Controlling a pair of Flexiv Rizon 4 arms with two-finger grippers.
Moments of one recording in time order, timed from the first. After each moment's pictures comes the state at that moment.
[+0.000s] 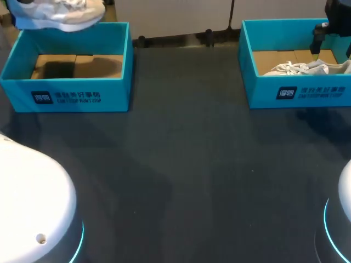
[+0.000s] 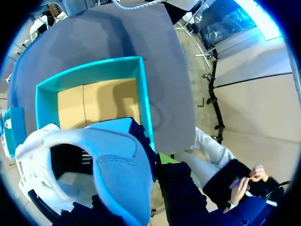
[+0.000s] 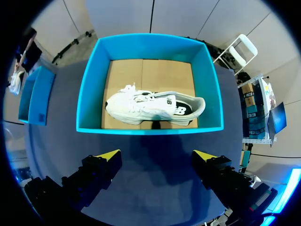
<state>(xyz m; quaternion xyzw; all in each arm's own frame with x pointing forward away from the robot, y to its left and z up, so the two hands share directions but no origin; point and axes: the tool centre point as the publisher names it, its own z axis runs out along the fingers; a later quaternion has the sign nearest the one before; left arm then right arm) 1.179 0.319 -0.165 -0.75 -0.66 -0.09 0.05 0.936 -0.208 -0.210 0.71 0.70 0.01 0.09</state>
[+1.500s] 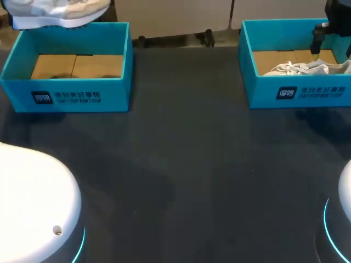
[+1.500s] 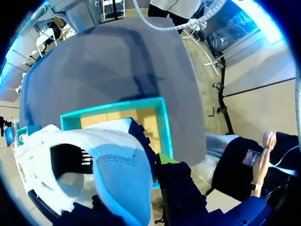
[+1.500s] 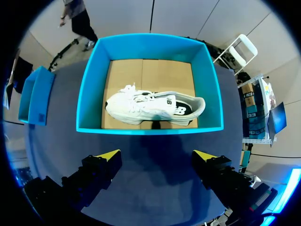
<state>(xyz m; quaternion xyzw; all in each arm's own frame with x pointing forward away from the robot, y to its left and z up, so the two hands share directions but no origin) 1.083 0.276 -0.122 -0.75 -0.66 -0.02 0.04 0.936 -0.208 -0.210 0.71 0.70 0.01 0.09</state>
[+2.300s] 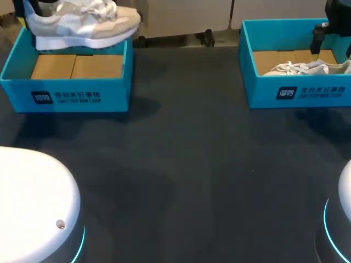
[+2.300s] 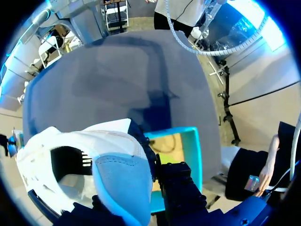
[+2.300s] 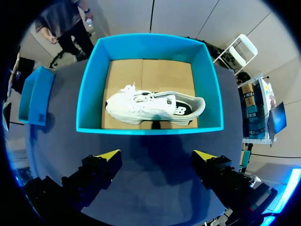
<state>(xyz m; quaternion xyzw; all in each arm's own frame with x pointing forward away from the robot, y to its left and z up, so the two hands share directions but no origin) 0.988 0.182 -0.130 -0.77 -0.64 0.02 0.07 0.936 -0.208 -0.211 0.71 0.70 0.01 0.09</state>
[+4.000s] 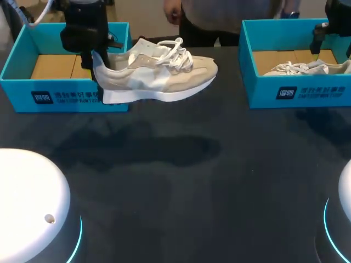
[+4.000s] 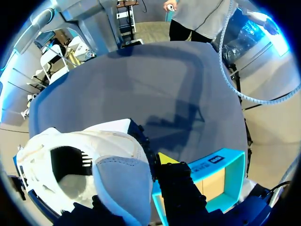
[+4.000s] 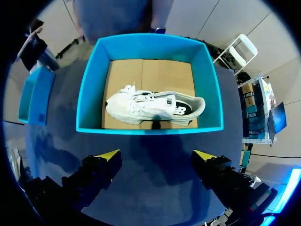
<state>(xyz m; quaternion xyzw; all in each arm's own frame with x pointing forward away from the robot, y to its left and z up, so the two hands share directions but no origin) 0.835 0.009 -0.164 -0.78 -0.62 0.05 0.06 0.936 -0.208 -0.210 0.71 0.70 0.01 0.09</state>
